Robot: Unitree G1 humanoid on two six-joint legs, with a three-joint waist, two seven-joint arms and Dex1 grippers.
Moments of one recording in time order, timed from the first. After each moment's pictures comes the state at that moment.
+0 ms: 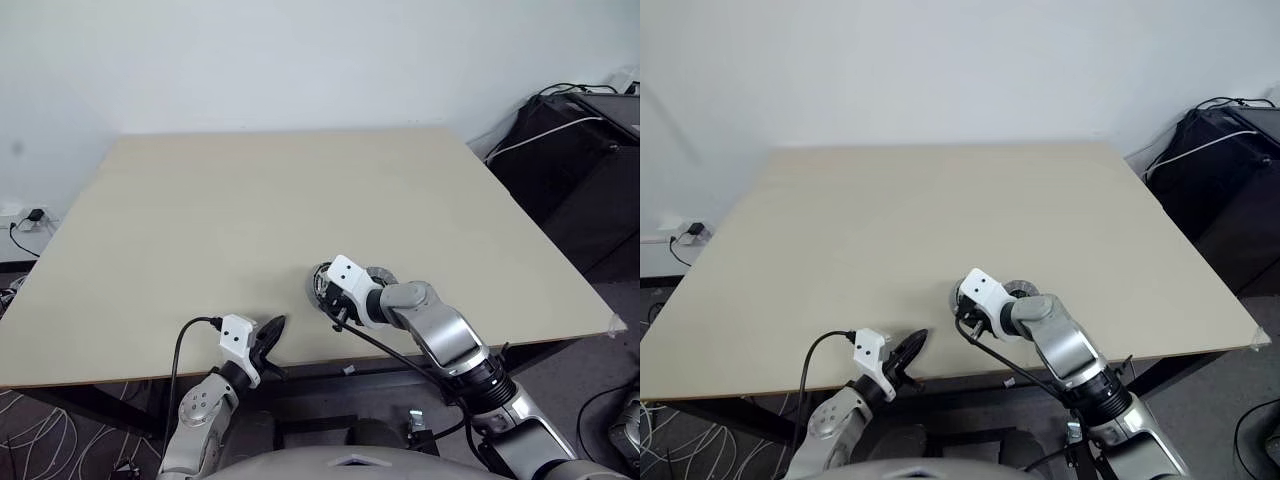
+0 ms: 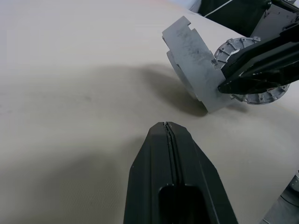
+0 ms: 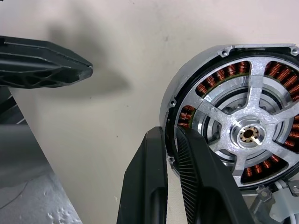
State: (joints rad) left arm 0.30 0.09 -0.15 0.08 -0.20 -0.12 -0.52; right arm -0.32 -0.34 0.43 -0.20 -0.03 0.94 0.75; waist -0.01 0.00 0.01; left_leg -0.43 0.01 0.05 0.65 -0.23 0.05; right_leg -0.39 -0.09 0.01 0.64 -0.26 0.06
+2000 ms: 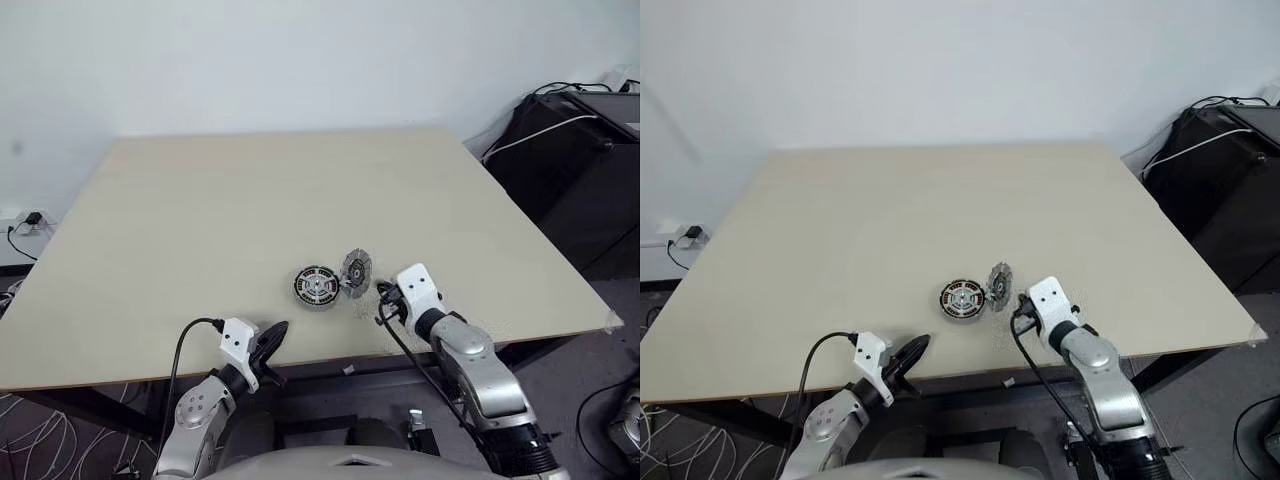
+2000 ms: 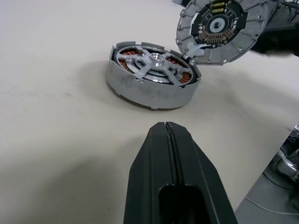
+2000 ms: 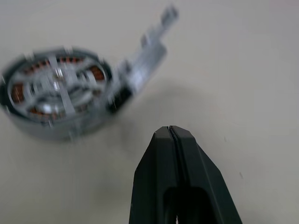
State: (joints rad) left arm 0.30 0.15 -0.17 0.07 -0.21 -0.11 -0.57; right arm 0.03 -0.28 0.10 -0.17 0.04 0.40 0.41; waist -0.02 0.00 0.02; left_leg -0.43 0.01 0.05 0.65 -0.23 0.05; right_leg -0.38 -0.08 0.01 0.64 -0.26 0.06
